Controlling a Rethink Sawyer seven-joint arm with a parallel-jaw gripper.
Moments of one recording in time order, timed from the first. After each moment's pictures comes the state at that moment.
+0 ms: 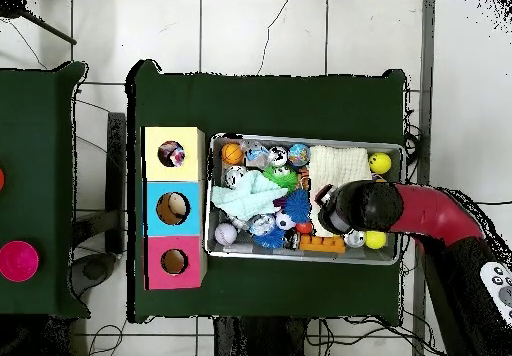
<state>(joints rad) -0.84 -0.62 0.46 1.64 -0.53 0.81 2.35</state>
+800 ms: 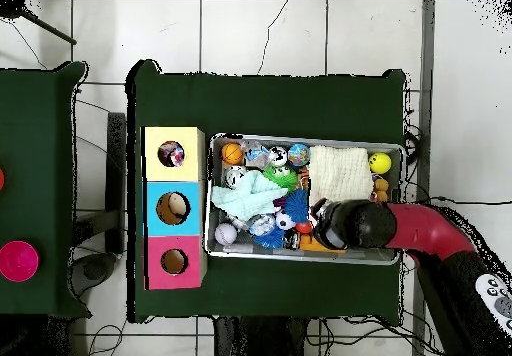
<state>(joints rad) -0.89 -0.61 0.48 1.75 -0.57 0.72 2.35</state>
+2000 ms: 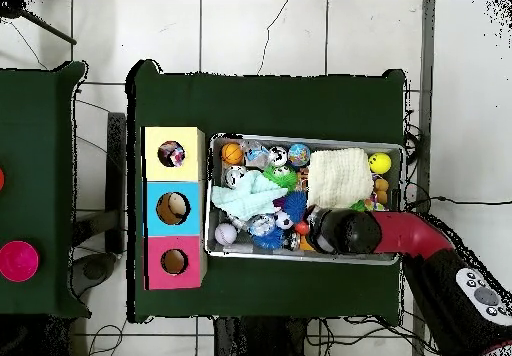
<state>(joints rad) -0.92 -0.48 0.50 1.74 -0.67 0.63 2.35</state>
